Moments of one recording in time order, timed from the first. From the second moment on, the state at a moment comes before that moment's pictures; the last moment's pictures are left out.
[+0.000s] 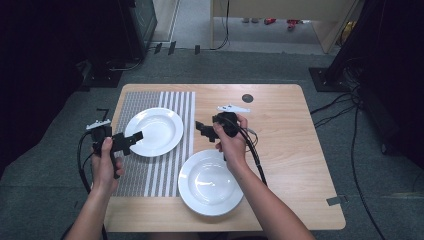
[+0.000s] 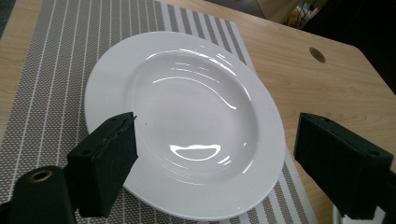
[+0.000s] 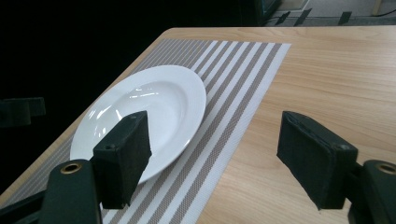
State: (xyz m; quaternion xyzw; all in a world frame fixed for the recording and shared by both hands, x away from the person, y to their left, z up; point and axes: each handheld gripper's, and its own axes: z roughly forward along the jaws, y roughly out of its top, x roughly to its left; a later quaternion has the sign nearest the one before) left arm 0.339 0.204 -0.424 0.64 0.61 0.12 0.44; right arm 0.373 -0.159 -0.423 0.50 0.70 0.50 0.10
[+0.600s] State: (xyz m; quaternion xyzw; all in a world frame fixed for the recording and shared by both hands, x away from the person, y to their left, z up) left arm 0.289 0.168 -0.410 0.66 0.57 0.15 0.46; right arm 0.325 -0.218 -0.419 0.50 0.69 0.51 0.12
